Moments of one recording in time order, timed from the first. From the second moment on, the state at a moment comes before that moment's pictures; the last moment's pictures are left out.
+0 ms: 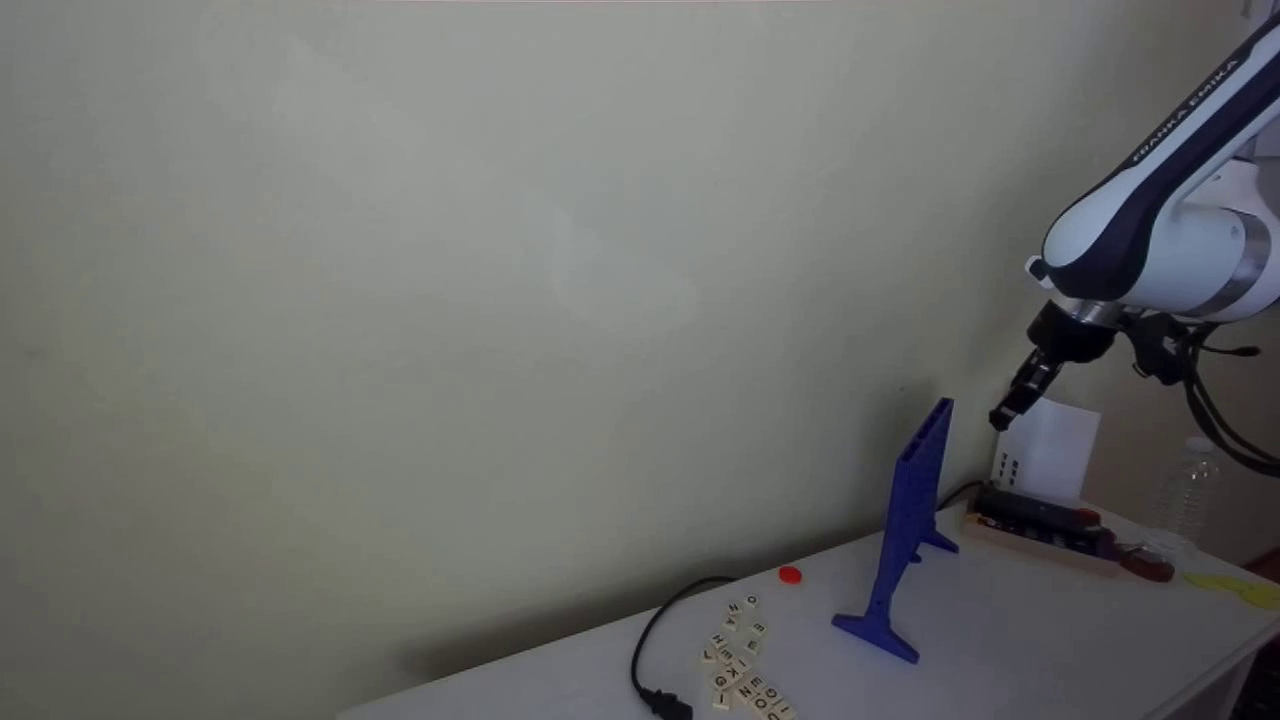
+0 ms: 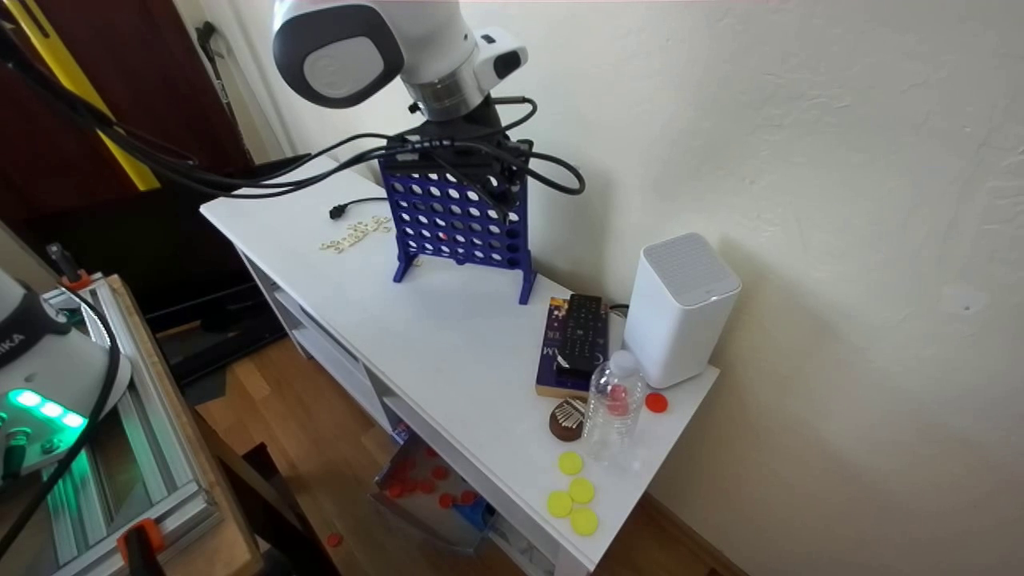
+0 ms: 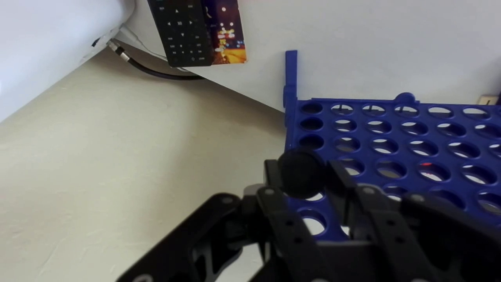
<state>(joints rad) -0.79 0.26 0.45 -2.41 0.17 3.03 -1.01</state>
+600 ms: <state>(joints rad) -0.94 0.28 0.65 -2.40 0.26 3.06 -1.06</state>
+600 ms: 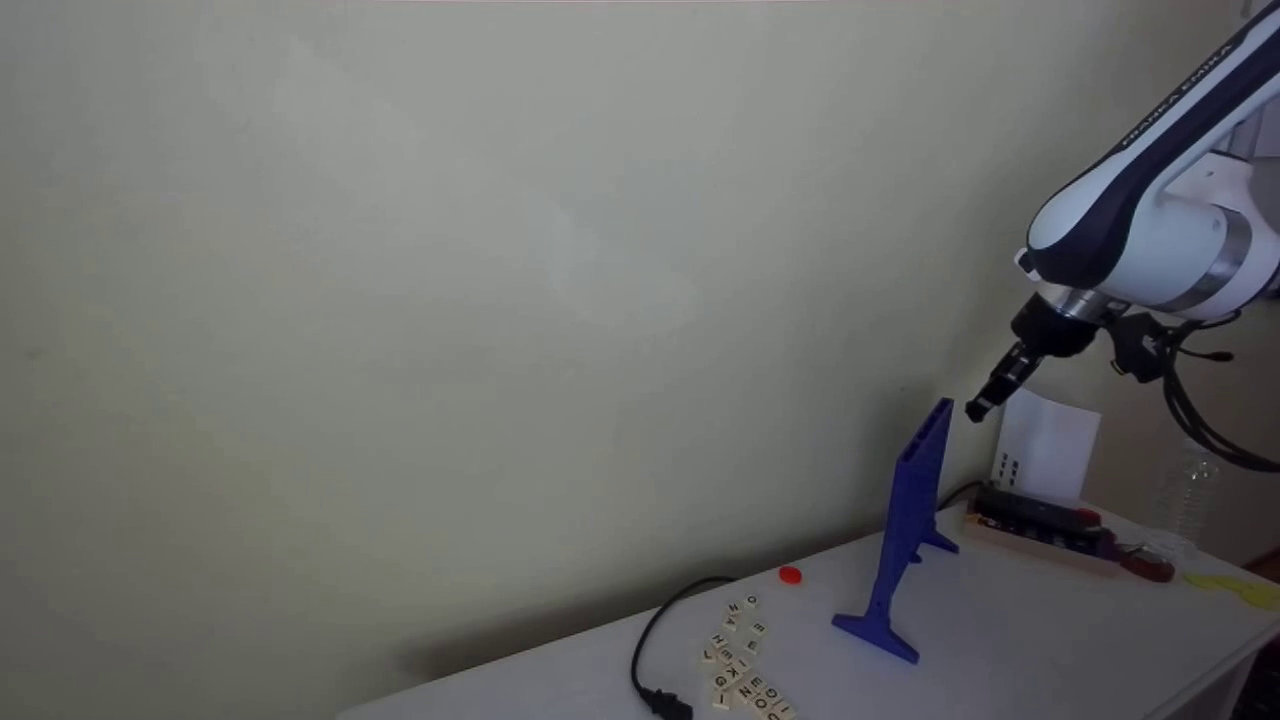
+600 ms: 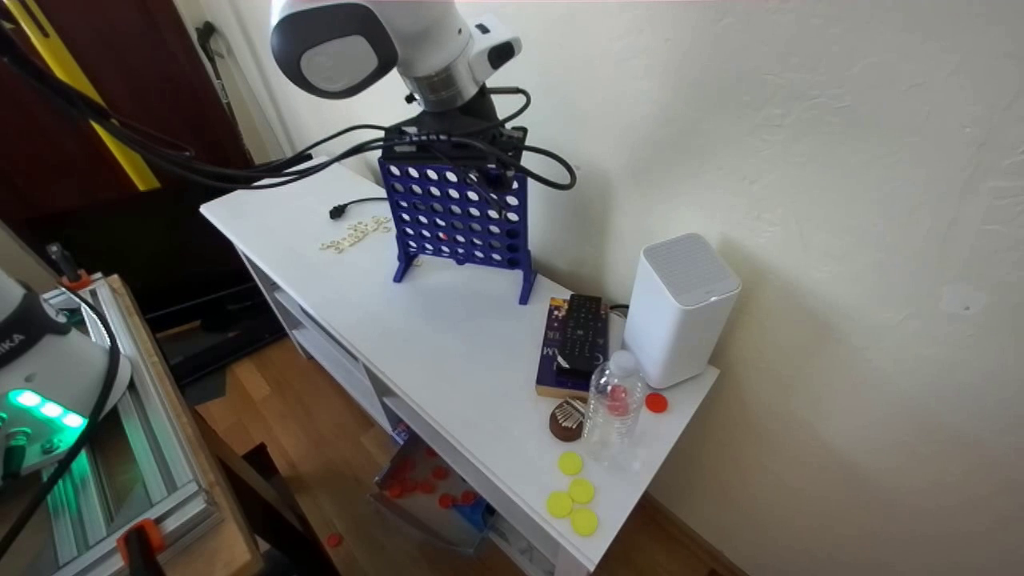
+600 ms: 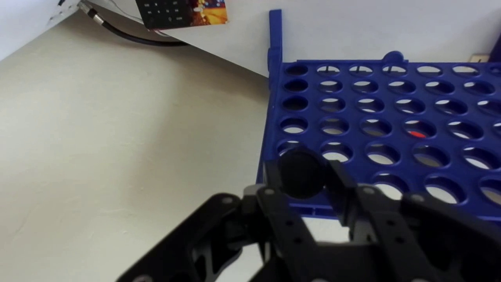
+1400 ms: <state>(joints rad) -1.27 0.37 0.97 -2.40 0.28 3.11 -1.13</state>
